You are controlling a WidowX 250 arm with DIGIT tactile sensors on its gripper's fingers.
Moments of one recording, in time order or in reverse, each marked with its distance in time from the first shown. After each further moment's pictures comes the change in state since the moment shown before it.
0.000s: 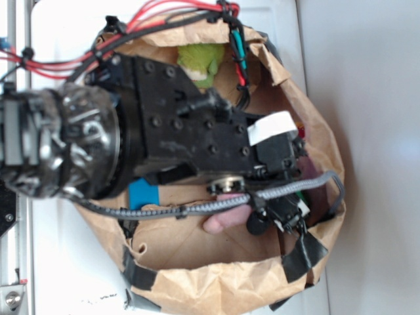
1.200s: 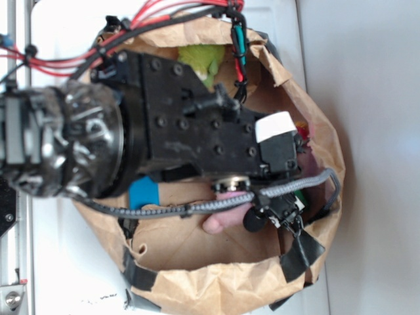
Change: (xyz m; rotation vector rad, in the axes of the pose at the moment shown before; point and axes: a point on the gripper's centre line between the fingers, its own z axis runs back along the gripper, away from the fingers) arm -0.002 0.008 0.002 0.079 0.030 0.000
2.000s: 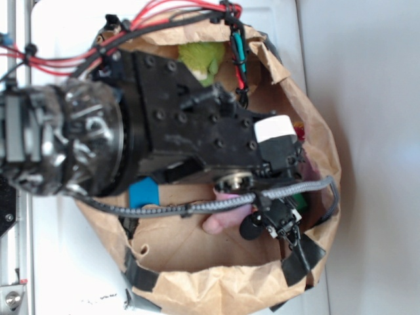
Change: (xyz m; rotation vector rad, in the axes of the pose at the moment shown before) arm -0.001 0.003 0.001 -0.031 0.041 0.016
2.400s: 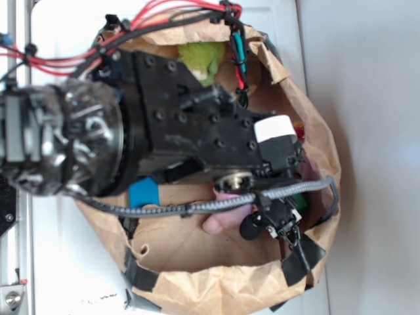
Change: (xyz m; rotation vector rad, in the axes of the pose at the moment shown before) arm 0.000 0.000 0.000 -0.001 -0.003 -0.001
